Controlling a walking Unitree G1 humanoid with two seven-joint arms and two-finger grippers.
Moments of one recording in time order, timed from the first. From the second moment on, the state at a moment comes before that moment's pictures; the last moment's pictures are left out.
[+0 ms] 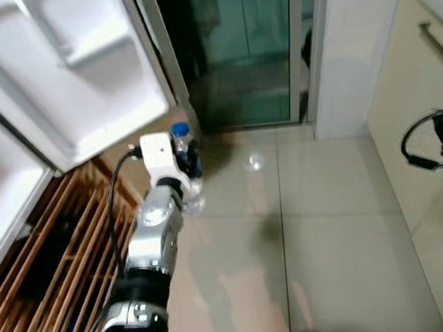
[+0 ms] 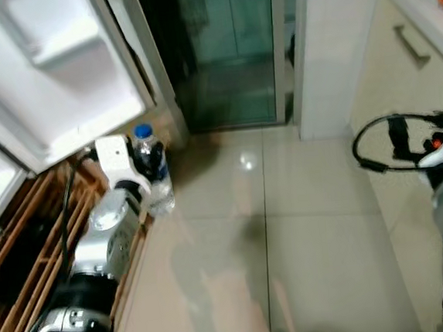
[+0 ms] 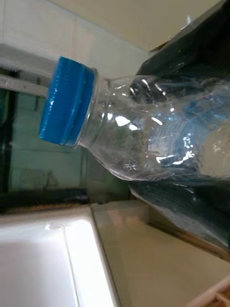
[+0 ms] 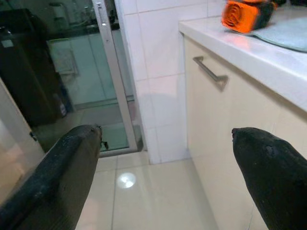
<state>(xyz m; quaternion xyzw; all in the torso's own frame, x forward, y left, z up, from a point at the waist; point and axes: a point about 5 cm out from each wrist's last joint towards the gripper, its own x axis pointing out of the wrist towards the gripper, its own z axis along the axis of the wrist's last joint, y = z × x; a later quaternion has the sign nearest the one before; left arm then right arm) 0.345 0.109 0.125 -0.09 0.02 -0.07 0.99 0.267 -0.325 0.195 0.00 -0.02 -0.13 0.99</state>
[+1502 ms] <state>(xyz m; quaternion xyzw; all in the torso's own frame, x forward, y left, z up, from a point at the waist) 0.330 0.148 0.110 -0.06 0.03 -0.01 1.00 0.213 -0.202 0.097 0.04 0.14 0.08 0.99</state>
